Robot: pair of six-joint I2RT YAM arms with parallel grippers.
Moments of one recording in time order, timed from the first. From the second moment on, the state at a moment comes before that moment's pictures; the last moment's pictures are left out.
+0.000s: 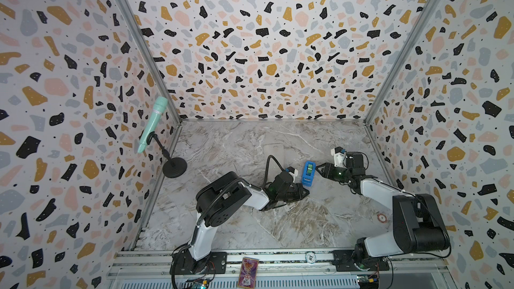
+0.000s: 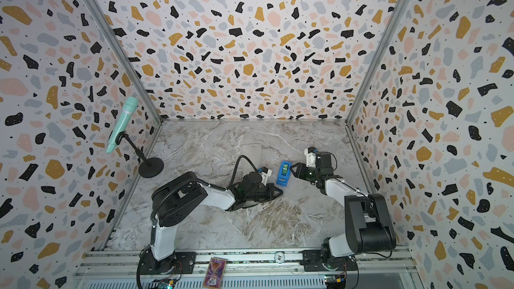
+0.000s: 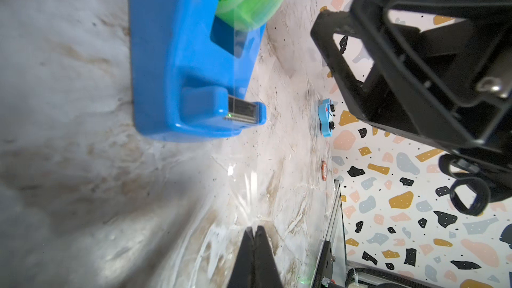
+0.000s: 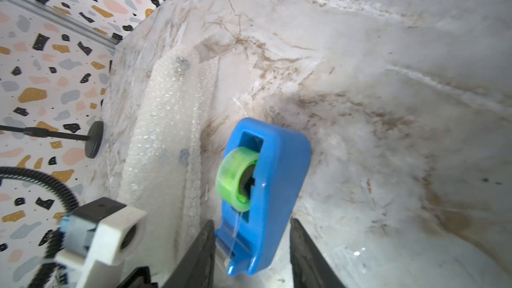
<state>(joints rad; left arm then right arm) -0.94 2.01 0.92 0.61 0.34 -1.07 0.12 1.42 0.64 0.06 -0.54 0.41</state>
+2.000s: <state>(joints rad) -0.95 1.92 1.14 0.09 0.36 -0.66 0.27 1.17 0.57 -0.04 -0.33 0.46</state>
